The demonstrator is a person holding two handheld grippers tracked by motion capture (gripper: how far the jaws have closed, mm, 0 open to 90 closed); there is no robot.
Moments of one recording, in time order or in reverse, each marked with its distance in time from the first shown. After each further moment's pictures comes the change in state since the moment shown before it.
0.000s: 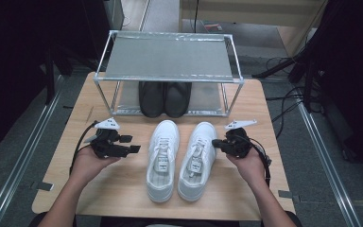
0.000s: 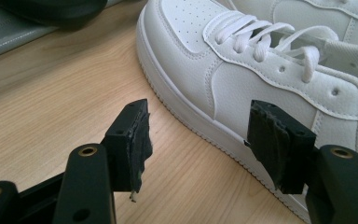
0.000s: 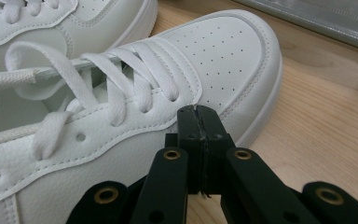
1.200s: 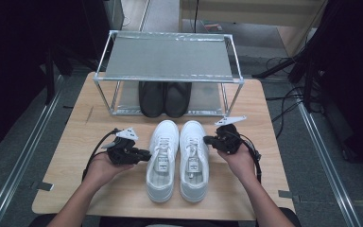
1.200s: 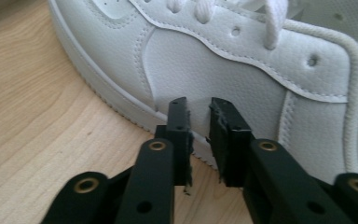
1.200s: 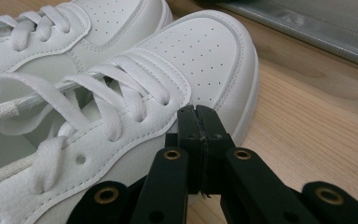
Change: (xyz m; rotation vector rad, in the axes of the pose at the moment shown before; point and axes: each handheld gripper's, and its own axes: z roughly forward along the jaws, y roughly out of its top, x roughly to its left) left arm -0.028 -0.002 0.038 0.124 -0.088 0.074; right arm 0.010 0.016 0.020 -0.017 0.025 -0.023
